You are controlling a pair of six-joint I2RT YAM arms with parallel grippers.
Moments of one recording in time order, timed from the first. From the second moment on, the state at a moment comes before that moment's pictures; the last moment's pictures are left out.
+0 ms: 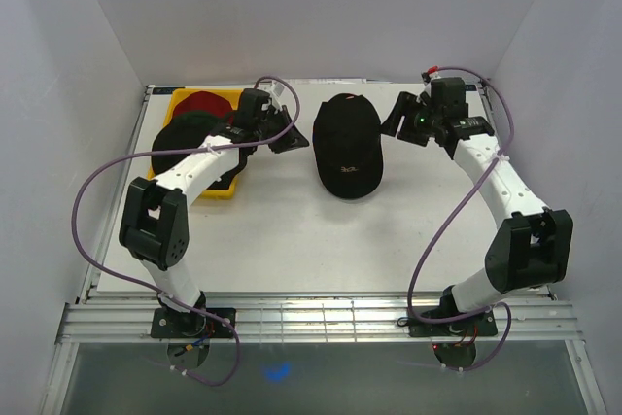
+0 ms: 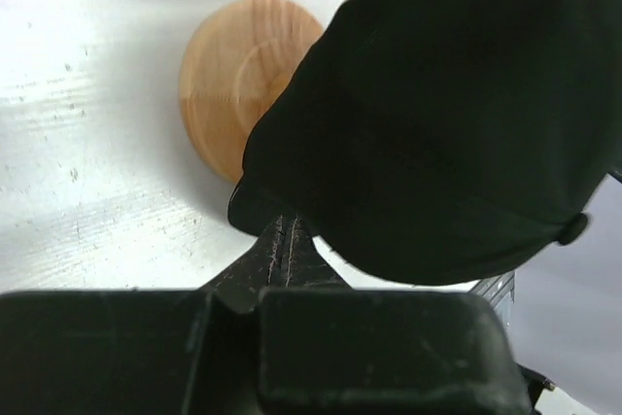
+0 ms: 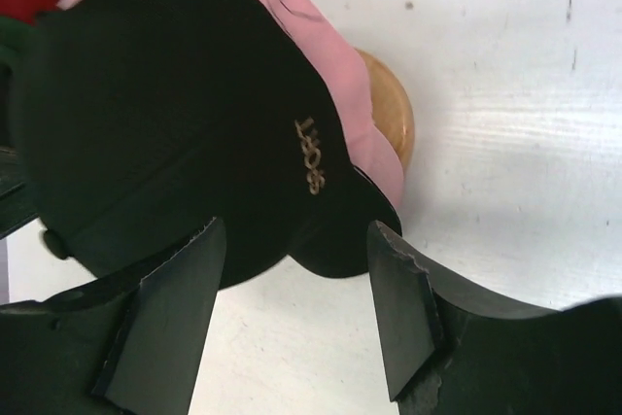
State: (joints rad) left arm -0.42 1.74 1.33 -0.22 0.37 -0.66; right arm 0.21 1.51 1.30 -0.47 -0.28 0.44
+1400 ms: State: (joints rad) left arm -0.58 1.65 1.29 -0.22 0.06 -0.69; right arm 0.23 2.22 2.02 -0.48 -0.48 0.45
